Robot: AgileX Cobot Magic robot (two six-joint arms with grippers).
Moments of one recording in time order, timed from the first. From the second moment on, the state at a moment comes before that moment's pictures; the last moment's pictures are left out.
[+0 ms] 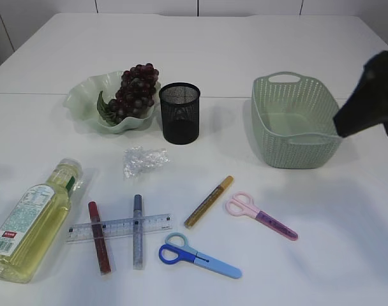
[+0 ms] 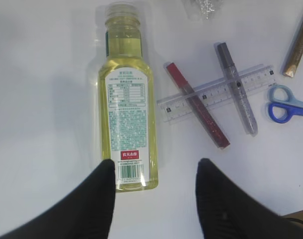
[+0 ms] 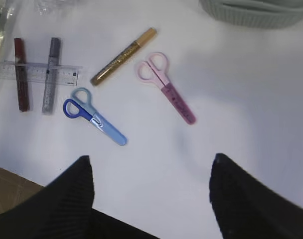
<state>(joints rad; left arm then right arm) -0.14 1.20 -0.91 -0.22 0.92 0.10 0.21 1.22 -1.14 0.27 1.13 -0.05</state>
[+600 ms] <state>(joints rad) -0.14 1.20 -0.91 -0.23 0.95 0.10 0.45 1.75 -1.68 0.22 1.13 0.00</state>
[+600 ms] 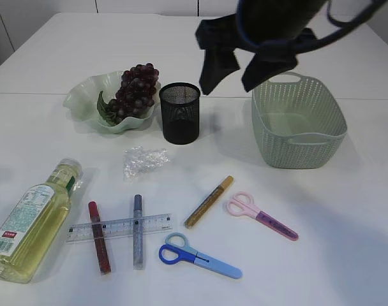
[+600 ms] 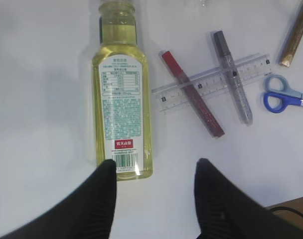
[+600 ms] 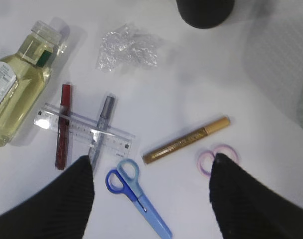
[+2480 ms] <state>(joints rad) -0.14 1.20 -0.91 -0.25 0.95 0.10 0.50 2.48 -2.12 0.36 0.92 0.16</state>
